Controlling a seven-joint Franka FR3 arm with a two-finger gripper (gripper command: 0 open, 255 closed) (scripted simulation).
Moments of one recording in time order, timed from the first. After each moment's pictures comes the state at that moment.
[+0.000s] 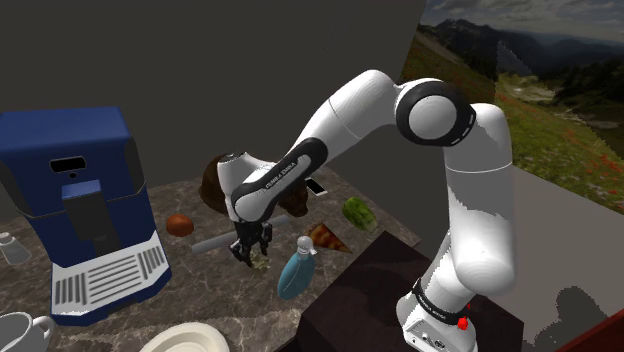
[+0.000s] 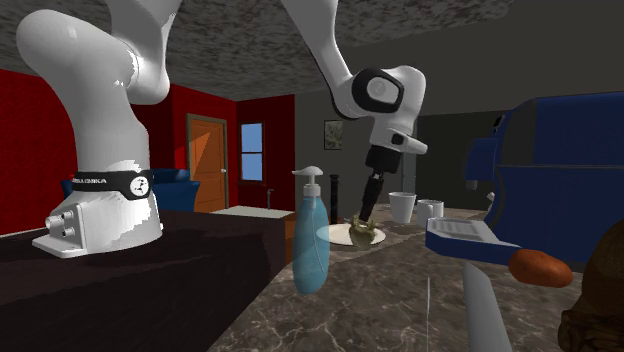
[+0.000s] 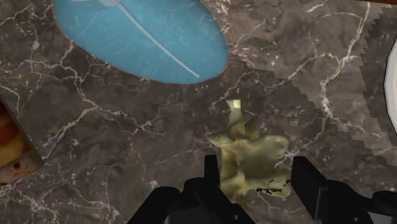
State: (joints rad) arm 0.23 0.50 0.24 -2.03 -0.08 2.24 0.54
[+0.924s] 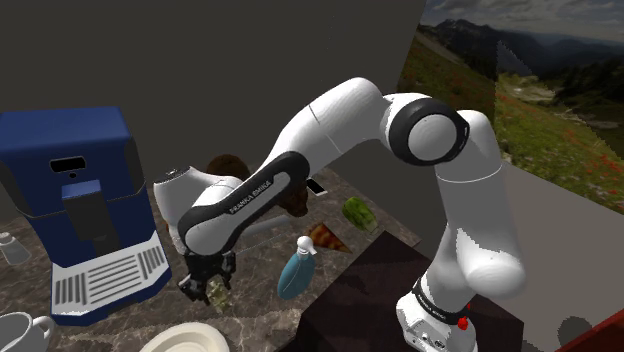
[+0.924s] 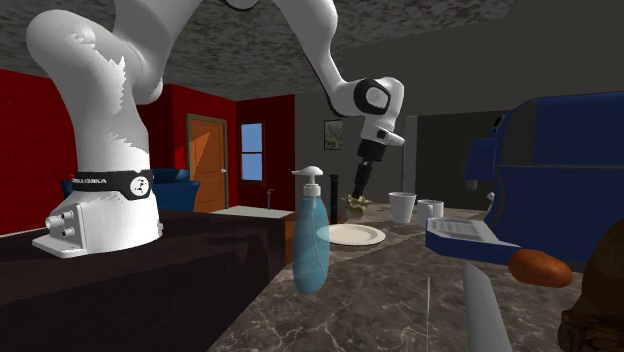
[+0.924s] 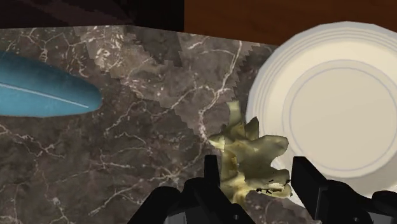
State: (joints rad) arm 0.43 0.60 0.31 -1.80 -0.06 2.12 0.77
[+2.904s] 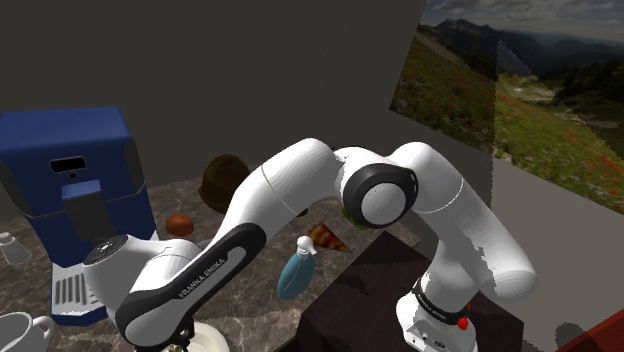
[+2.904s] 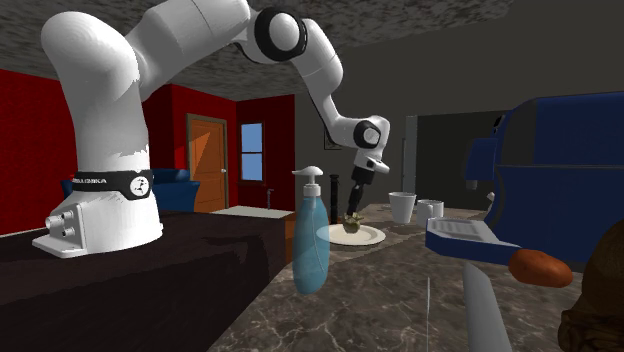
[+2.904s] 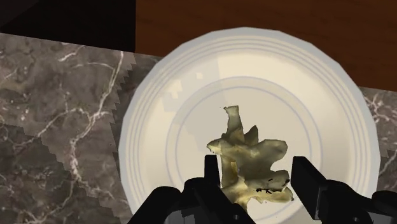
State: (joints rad) arm 0.65 0.97 0.31 -1.40 -0.11 2.10 0.95
